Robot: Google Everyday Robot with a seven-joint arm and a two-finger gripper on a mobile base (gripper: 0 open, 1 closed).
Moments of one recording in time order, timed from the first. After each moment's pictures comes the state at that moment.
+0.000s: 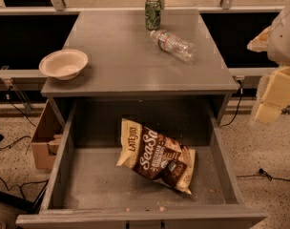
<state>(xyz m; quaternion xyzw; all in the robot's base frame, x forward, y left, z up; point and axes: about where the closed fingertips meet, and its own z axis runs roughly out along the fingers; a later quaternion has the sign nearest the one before) 0.438 -0.217 0.976 -0.60 0.78 -0.03 0.16</state>
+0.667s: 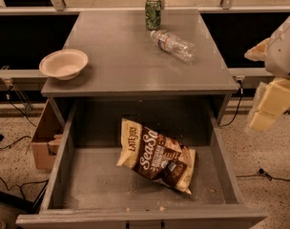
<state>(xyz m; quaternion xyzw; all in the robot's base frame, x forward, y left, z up) 0.442 -0.215 0.956 -0.60 0.78 -0.01 0.18</state>
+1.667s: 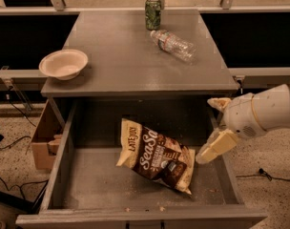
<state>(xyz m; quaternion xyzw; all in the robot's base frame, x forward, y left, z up) 0.474 -0.170 0.802 -0.54 0.76 0.16 0.33</state>
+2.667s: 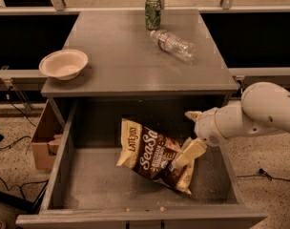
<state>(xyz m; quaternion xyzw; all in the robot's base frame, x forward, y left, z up) 0.505 -0.129 0.718 -0.54 0.76 0.18 0.31</state>
